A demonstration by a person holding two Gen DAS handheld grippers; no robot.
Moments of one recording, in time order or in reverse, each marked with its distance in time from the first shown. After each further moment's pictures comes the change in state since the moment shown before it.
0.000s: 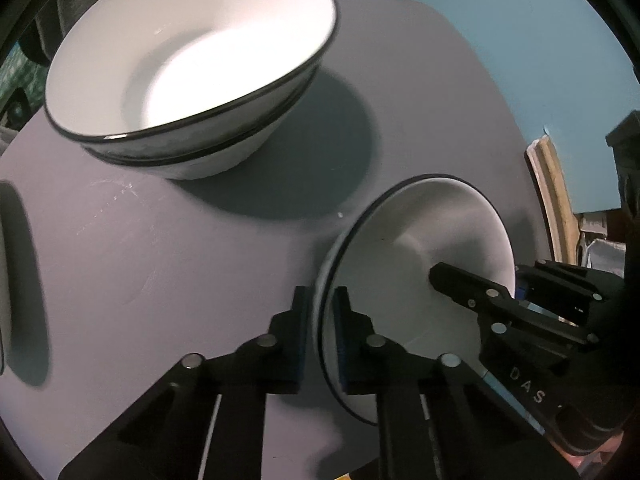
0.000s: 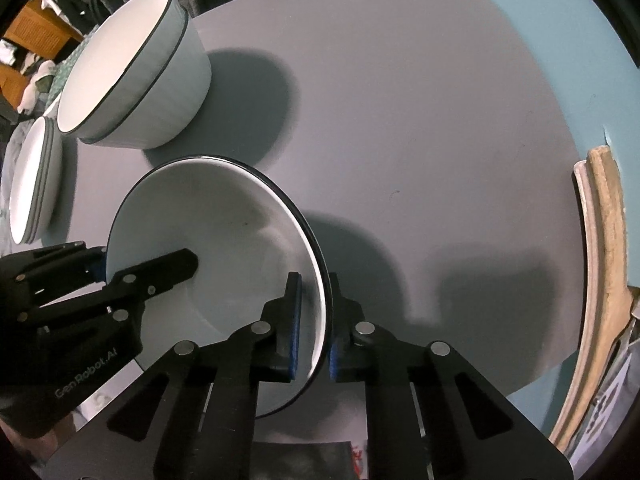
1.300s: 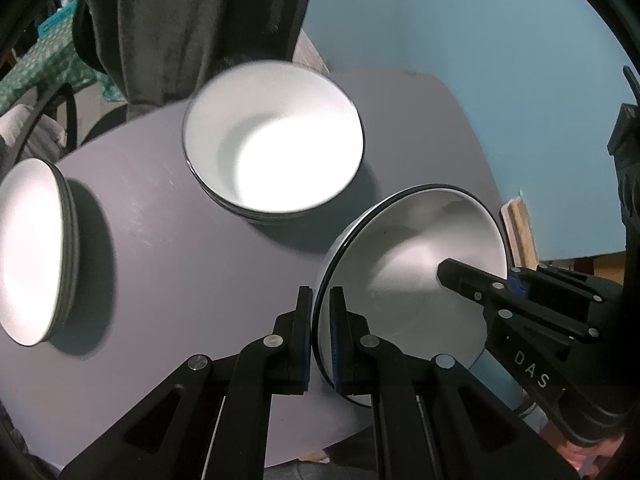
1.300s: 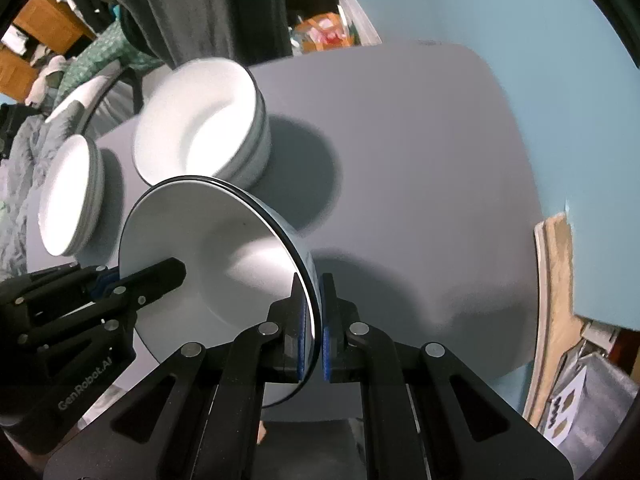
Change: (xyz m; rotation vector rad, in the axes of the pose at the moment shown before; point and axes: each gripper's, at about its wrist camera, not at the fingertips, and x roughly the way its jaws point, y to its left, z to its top) left arm -0.073 0.017 0.008 -0.120 -0.118 0.011; right arm -0.053 0.059 0.037 -0.056 -0.051 -0.025
